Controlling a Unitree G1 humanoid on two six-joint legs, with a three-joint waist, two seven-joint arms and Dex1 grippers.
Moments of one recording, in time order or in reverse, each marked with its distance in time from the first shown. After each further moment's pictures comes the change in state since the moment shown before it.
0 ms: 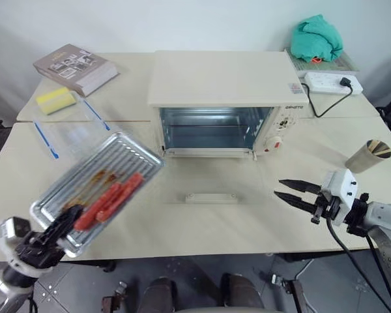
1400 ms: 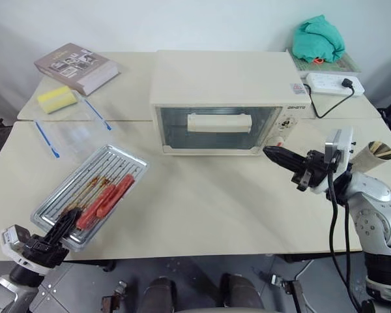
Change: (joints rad) left arm -0.093 -0.001 -0.046 0.018 0.000 -0.014 0.209; right arm -0.316 0.231 -0.033 -0.084 0.217 0.276 -0.128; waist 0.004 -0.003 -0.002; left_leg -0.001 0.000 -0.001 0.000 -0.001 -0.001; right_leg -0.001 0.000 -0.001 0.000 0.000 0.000
